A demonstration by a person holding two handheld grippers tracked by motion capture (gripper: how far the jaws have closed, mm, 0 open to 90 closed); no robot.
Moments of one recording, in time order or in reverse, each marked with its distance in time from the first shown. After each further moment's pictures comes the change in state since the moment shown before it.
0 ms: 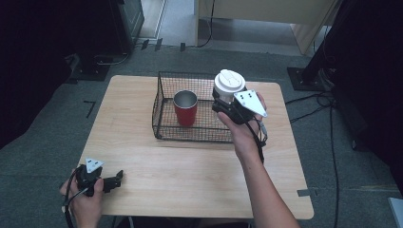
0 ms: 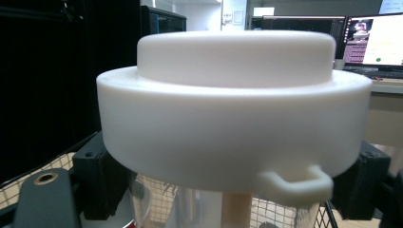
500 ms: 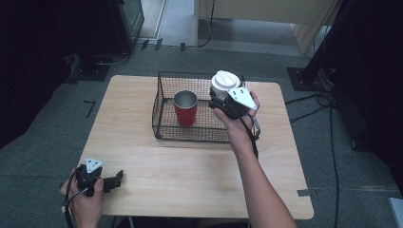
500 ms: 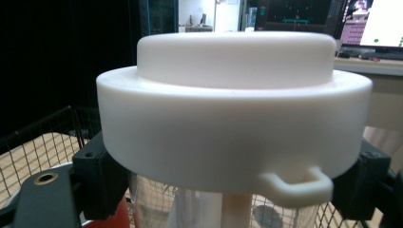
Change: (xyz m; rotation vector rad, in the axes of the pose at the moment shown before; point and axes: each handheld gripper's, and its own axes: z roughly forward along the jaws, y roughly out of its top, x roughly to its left) left arm 0.000 0.000 0.000 0.001 -0.001 0.001; right arm -0.003 -0.026 0.034 0.081 -0.034 -0.014
